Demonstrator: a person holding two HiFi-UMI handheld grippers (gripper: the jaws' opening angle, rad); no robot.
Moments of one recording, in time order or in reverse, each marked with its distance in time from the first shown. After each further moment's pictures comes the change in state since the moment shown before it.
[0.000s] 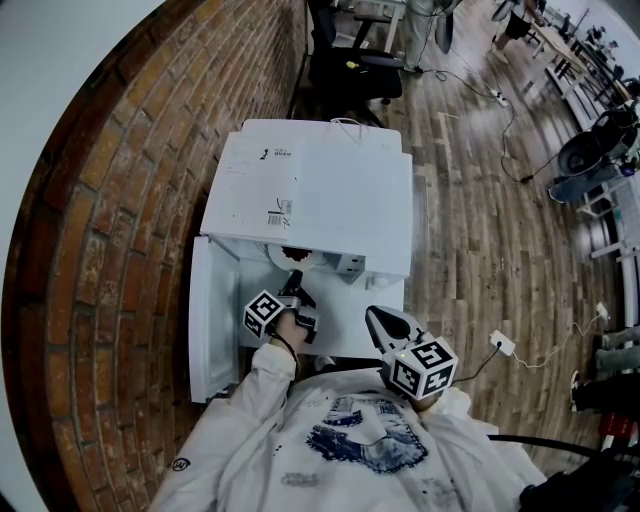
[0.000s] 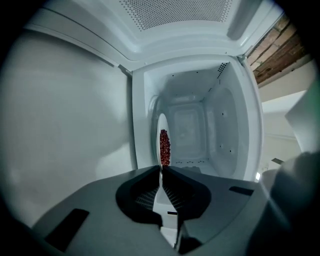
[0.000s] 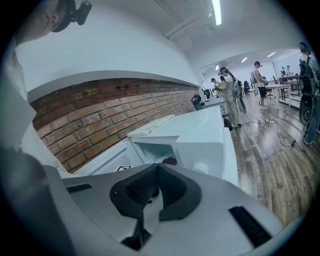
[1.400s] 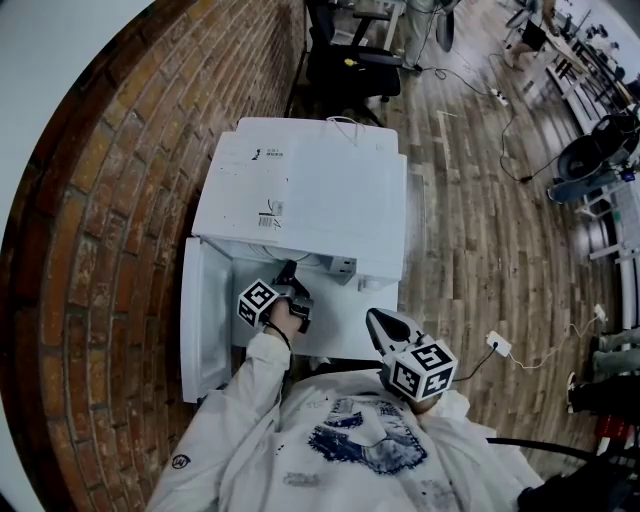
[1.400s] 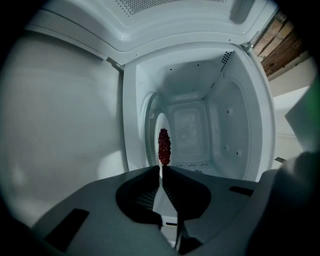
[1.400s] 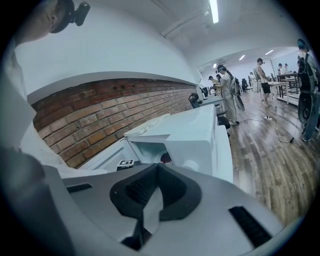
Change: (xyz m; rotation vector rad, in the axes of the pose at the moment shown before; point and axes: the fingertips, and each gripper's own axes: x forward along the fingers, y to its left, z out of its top) left arm 0.026 -0.008 0.009 0.011 -0.015 0.018; right arm -0.008 -0.020 -0.003 0.022 0.014 -0.009
